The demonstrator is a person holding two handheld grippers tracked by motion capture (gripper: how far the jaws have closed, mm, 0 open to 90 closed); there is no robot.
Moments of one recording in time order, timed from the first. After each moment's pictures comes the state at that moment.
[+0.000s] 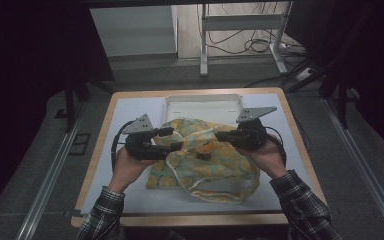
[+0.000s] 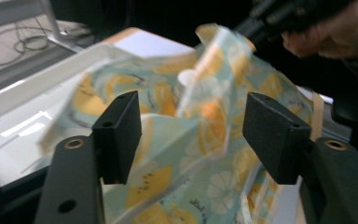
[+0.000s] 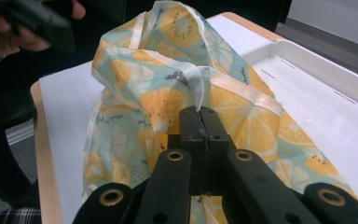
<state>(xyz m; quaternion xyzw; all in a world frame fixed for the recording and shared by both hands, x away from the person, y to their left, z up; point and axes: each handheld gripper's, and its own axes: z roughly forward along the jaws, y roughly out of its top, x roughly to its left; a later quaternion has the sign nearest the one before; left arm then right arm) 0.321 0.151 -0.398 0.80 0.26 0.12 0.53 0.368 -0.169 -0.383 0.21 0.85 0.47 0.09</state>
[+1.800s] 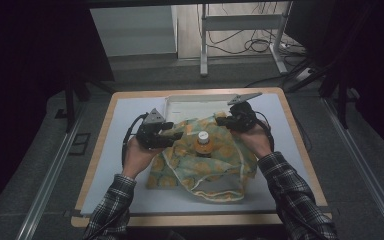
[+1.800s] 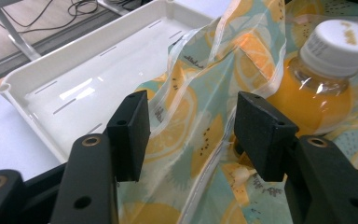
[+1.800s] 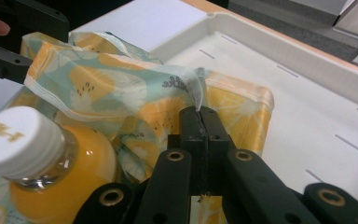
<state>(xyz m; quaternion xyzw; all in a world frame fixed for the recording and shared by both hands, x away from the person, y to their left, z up) 0.374 0.142 -0.432 0.81 0.33 0.18 0.44 0.440 -0.155 -0.409 0.30 0.85 0.42 0.12</state>
